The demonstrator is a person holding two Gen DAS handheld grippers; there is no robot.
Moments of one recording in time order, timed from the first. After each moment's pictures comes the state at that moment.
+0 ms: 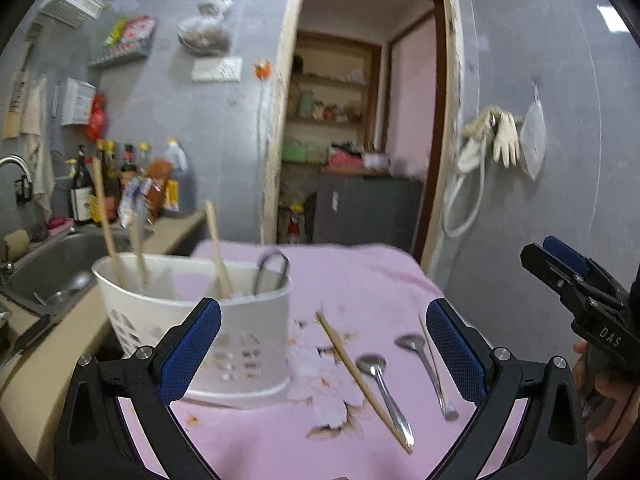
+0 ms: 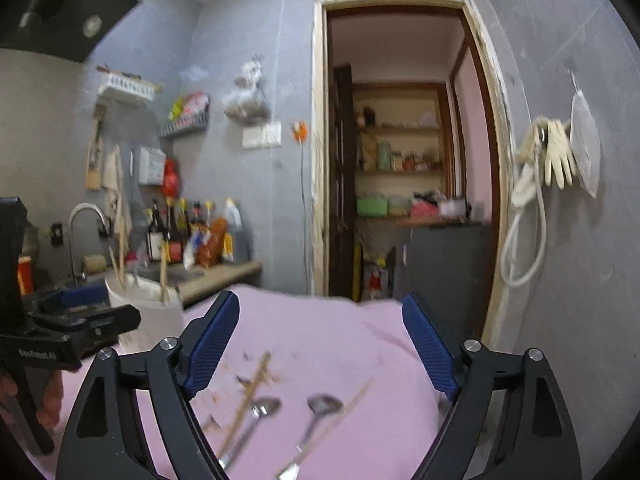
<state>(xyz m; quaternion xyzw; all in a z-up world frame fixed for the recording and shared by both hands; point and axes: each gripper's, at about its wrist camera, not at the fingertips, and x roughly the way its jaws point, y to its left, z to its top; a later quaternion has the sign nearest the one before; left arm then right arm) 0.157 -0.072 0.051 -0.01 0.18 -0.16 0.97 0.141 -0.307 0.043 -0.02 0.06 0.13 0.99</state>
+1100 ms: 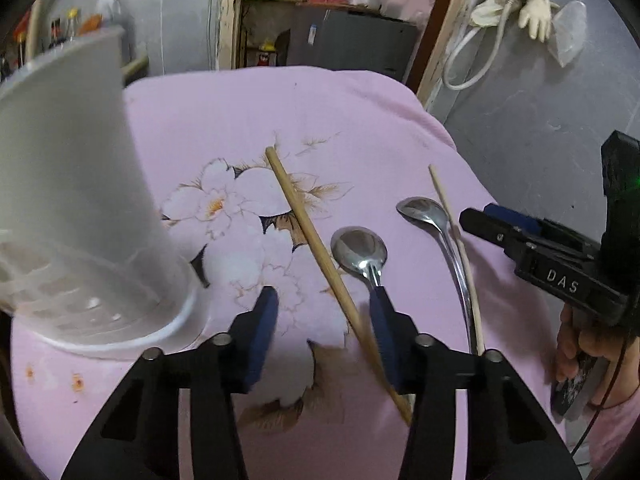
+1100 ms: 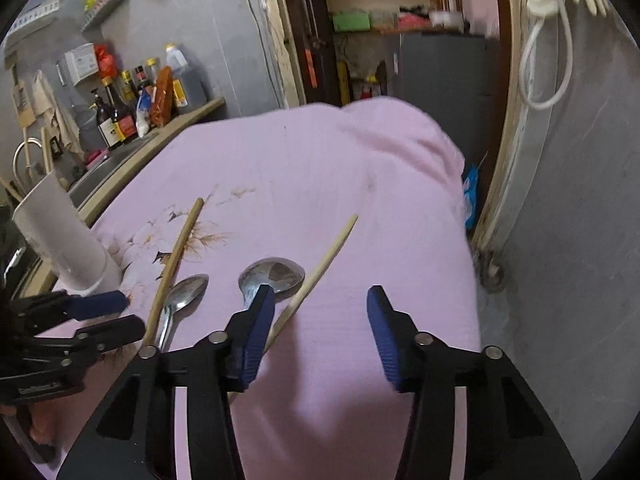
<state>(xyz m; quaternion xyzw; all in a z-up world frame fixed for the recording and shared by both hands) 0.263 -0.126 -0.037 0.00 0.45 -0.20 0.87 0.270 -0.331 -0.050 0.03 0.39 0.11 0.91</state>
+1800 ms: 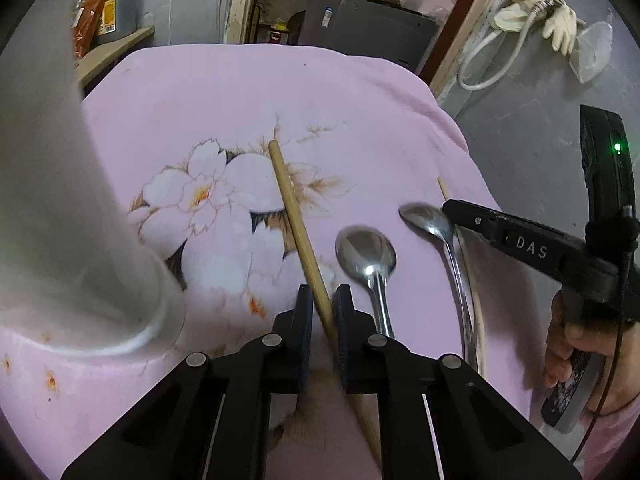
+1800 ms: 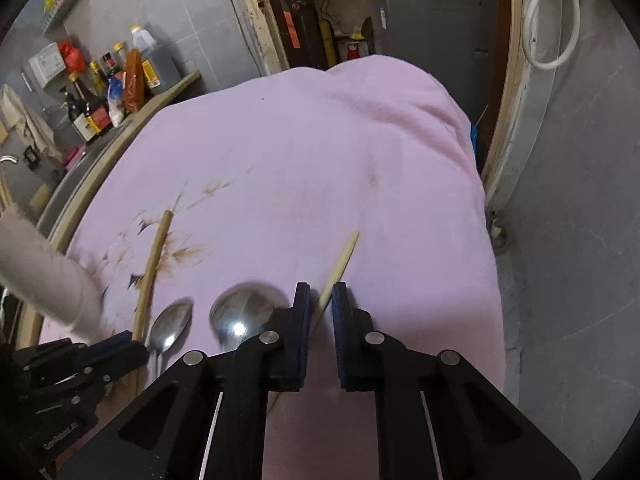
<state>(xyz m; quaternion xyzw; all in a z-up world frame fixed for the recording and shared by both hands) 0.276 -0.130 -0.041 -0.02 0.49 -0.19 0.85 0.309 -0.329 -0.057 0.06 0.47 0.09 0.88</state>
